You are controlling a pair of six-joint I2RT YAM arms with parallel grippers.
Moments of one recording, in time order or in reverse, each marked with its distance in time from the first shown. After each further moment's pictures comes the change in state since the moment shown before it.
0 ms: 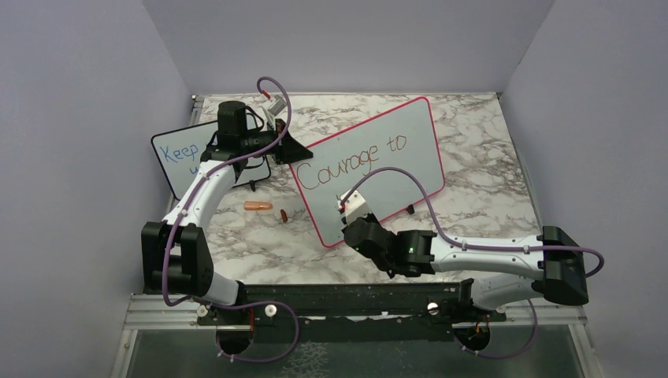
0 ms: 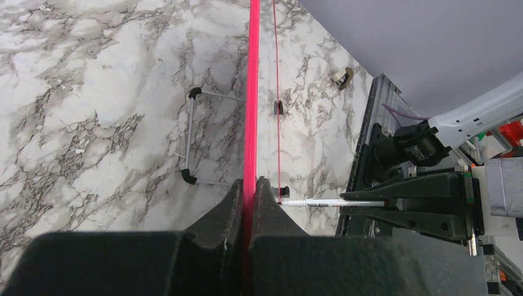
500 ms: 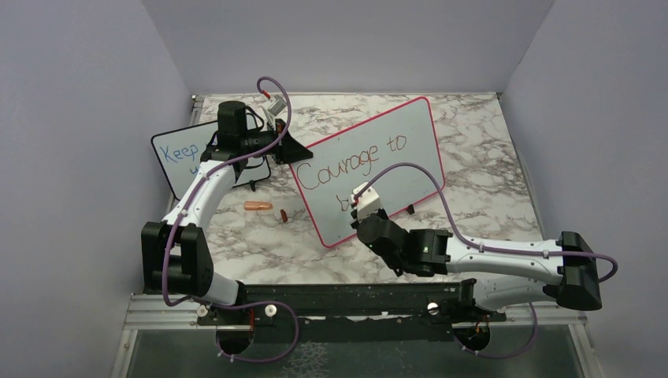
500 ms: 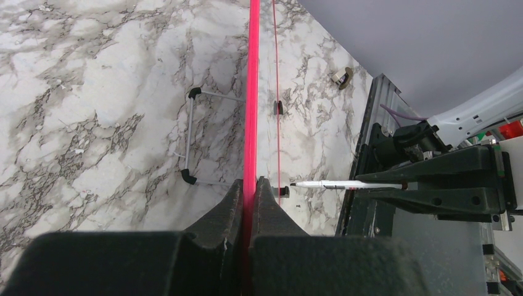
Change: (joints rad) left arm 0.000 -0.001 0.000 0.000 0.000 0.000; right arm -0.003 -0.101 -0.013 0.003 0.032 -0.006
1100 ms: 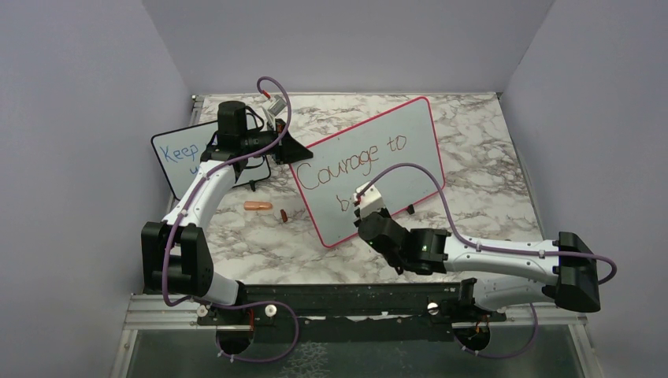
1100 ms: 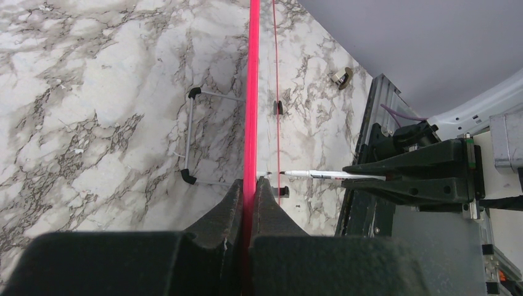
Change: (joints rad) left arm 0.000 0.000 0.000 0.000 0.000 -0.002; right arm -0.041 0.004 -0.051 0.022 0.001 0.000
